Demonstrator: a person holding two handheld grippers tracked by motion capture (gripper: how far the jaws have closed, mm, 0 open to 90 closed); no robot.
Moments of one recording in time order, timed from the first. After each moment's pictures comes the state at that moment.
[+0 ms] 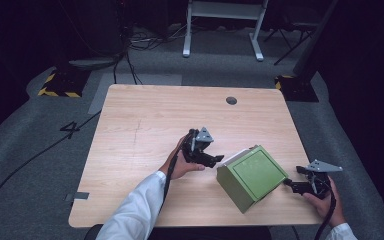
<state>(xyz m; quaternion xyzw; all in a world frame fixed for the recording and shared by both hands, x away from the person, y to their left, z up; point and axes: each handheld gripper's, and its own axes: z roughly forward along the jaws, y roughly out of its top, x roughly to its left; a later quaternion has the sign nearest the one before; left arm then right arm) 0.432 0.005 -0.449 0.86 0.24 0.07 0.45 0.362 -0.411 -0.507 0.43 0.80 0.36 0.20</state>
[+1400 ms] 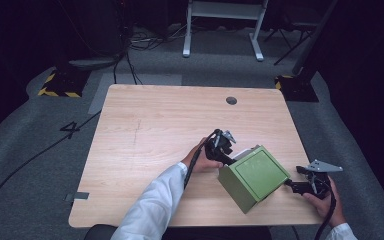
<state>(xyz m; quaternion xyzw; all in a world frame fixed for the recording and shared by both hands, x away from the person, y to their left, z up) 0.458 -0.055 -0.467 0.91 0.18 -0.03 0.37 0.362 -0.411 -0.507 0.43 0.80 0.36 0.20</state>
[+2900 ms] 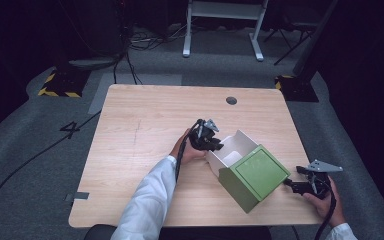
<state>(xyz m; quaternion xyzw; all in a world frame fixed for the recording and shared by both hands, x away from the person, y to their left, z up) 0.485 -0.006 -0.463 0.89 0.22 0.02 0.40 0.362 -0.411 -0.507 0.43 0.80 0.36 0.20</state>
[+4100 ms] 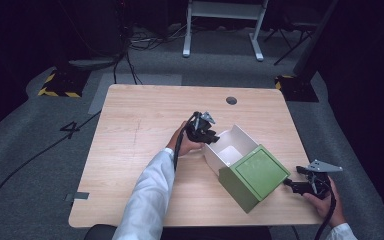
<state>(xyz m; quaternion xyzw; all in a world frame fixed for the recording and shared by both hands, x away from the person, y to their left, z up) 0.509 0.006 -0.456 0.89 0.24 0.04 0.39 0.362 -0.411 -0.507 0.43 0.80 0.36 0.20</state>
